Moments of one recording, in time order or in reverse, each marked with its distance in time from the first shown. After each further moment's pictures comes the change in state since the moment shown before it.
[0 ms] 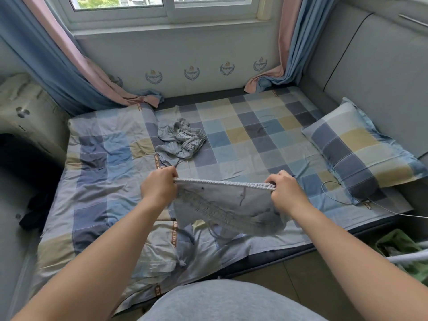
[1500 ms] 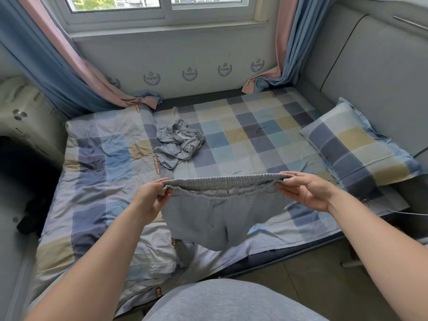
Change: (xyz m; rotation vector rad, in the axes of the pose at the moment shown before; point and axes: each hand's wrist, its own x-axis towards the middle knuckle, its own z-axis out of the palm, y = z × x) left_hand -0.017 -0.025 0.004 -1.474 -0.205 -0.630; right_hand 0.005 0.046 -0.042 1.406 -0.392 0.396
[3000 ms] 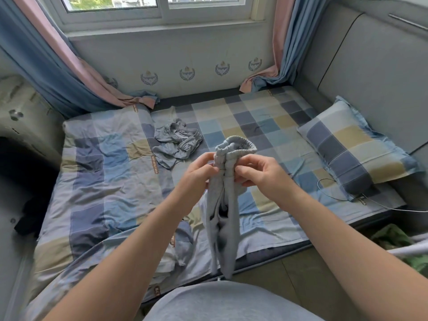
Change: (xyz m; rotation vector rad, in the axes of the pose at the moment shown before) left_hand -0.094 0.017 0.098 0.264 -0.599 0.376; right_hand -0.050 0.003 0.128 -0.545 -0.098 -0.525
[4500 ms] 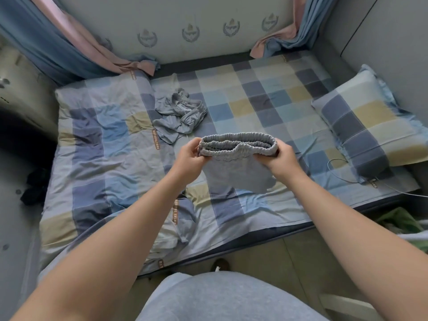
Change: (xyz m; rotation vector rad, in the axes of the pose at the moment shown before) left_hand 0.082 -0.071 -0.061 0.282 0.219 0.028; right_hand 0.079 0.101 -0.038 -0.154 0.264 0.081
